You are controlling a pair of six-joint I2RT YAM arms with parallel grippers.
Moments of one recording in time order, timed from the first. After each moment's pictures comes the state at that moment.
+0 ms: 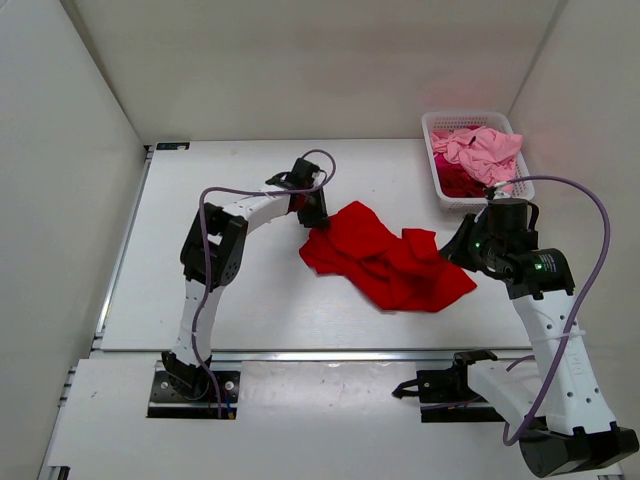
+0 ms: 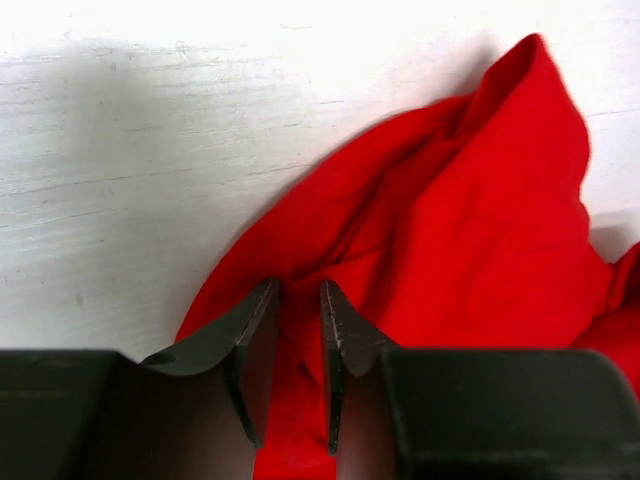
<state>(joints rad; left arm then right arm) -0.52 2.22 1.69 -0.44 0.17 -0.62 0.14 0.88 1.13 -1.02 -0.11 0.47</state>
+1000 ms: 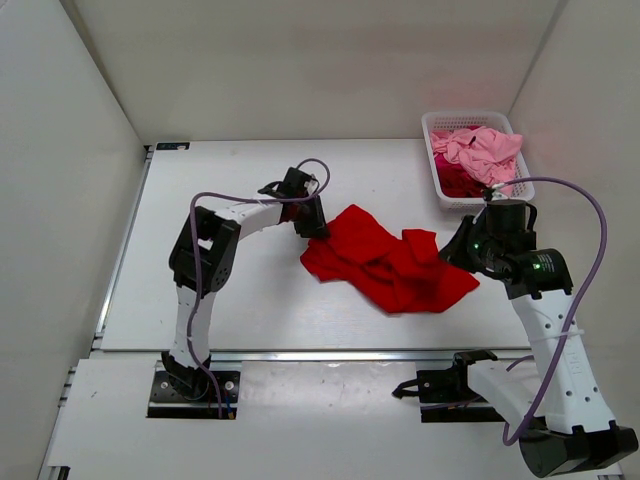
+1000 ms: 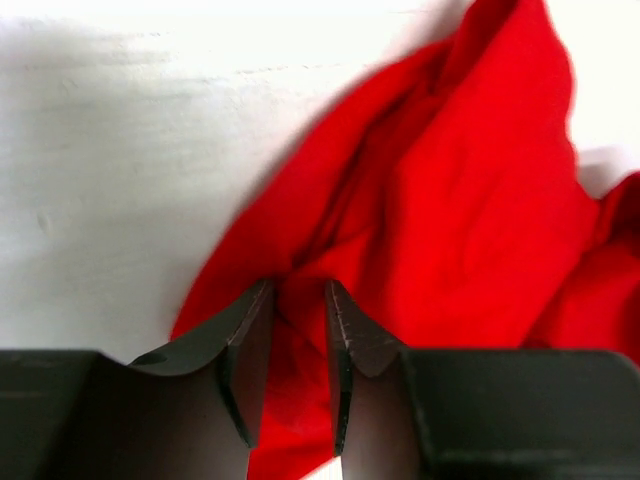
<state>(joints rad) -0.51 2.13 1.50 -0.34 0.27 -0.64 0.14 0.88 1.12 -1.02 -0.12 0.47</state>
